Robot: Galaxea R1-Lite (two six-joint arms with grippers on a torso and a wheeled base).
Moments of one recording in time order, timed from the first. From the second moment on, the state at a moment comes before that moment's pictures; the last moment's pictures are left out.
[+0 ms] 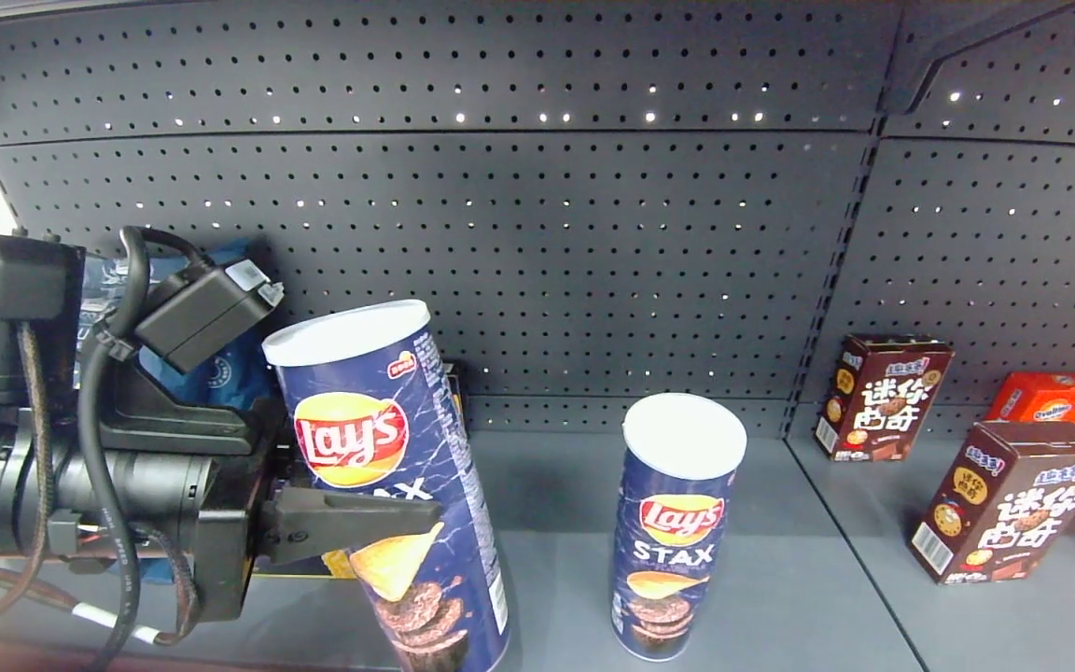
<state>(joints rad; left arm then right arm) -0.36 1.36 -0.86 -0.01 -0.80 0.12 0.14 0.15 -0.08 0.01 -0.26 -0.10</state>
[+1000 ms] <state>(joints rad) -0.38 1.44 -0.91 -0.15 -0.62 0.12 0.13 0.09 0.00 -0.06 -0.26 -0.04</state>
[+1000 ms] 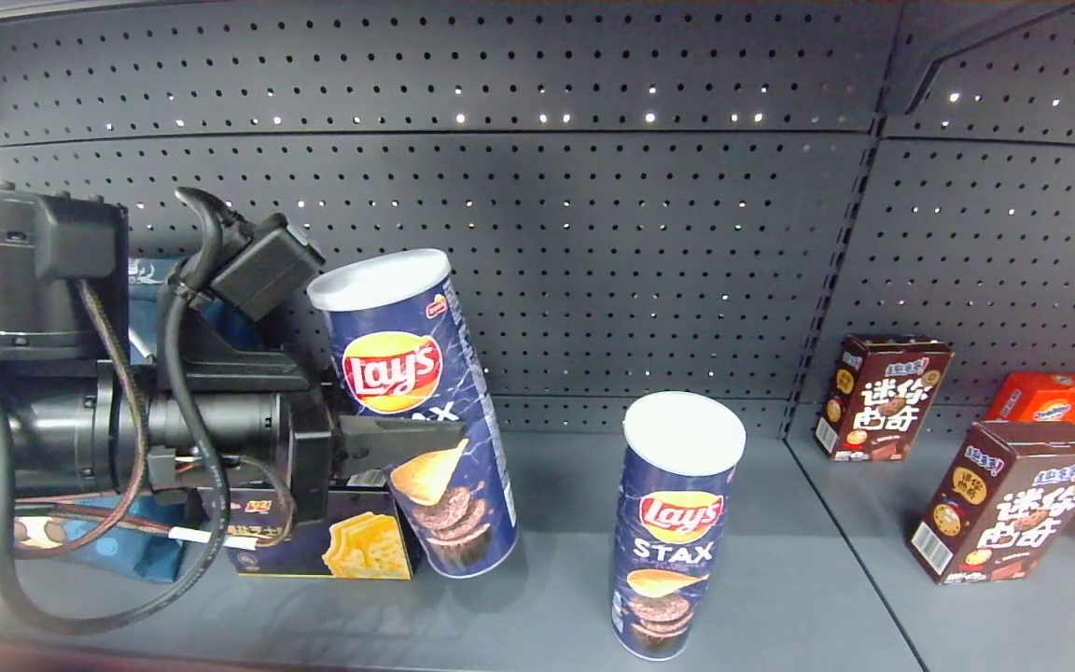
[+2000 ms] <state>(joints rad) -0.40 1.74 -1.18 -0.07 -0.61 0.25 0.13 0.09 0.00 -0.06 -0.27 -0.04</state>
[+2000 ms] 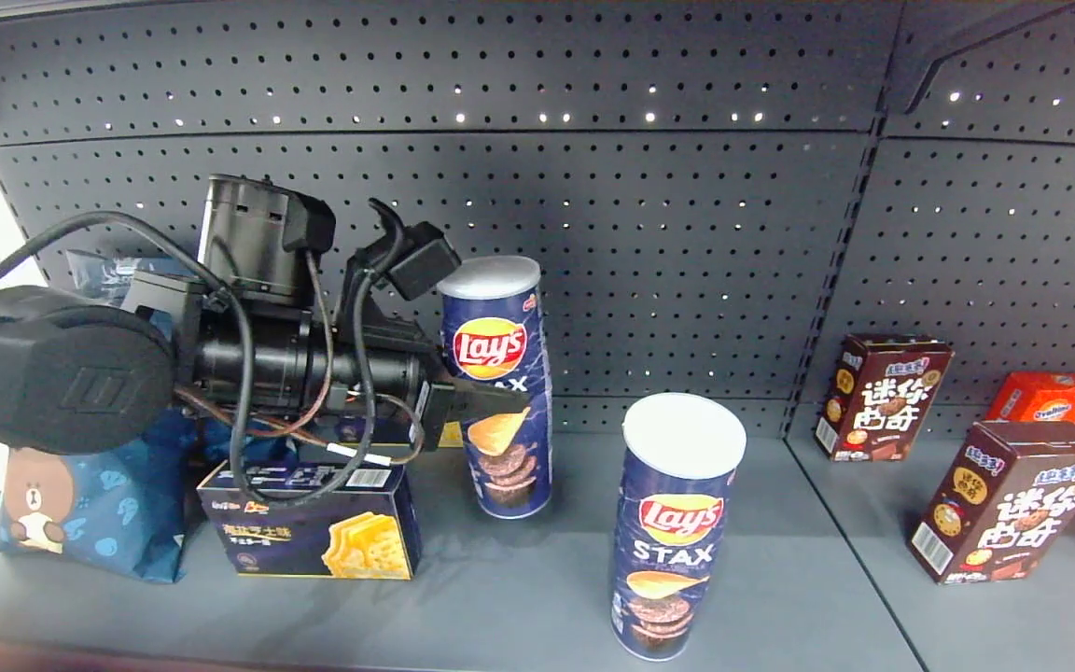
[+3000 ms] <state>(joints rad) -0.44 2.07 -1.55 -0.05 -0.62 0.33 0.13 0.09 0.00 -0.06 -0.29 -0.04</state>
